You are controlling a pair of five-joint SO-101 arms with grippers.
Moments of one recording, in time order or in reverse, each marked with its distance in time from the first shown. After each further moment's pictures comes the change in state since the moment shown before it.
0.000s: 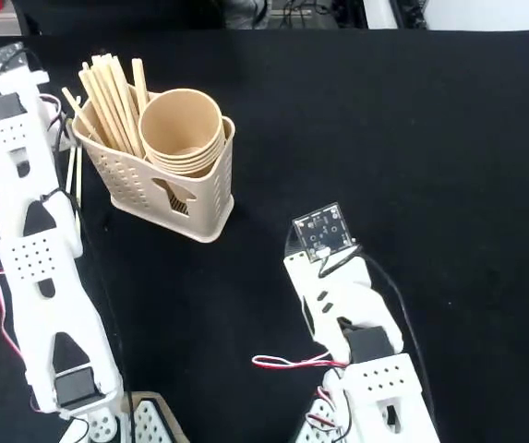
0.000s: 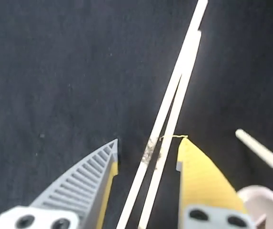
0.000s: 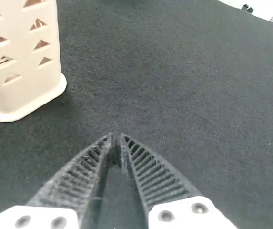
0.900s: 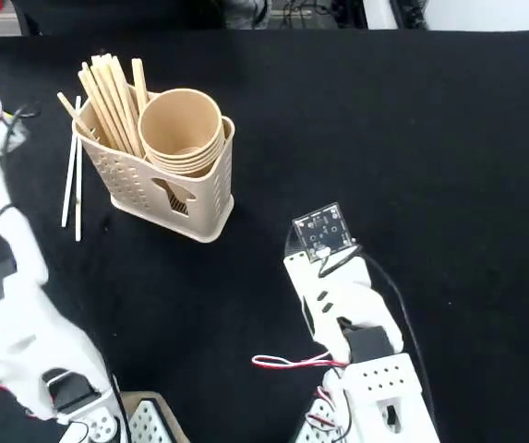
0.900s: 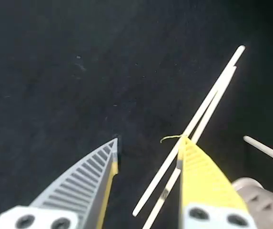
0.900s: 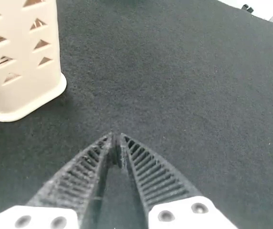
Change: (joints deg) left arm -8.4 -40.0 46.7 -13.8 7.6; right arm 0.0 0.0 0.0 0.0 0.0
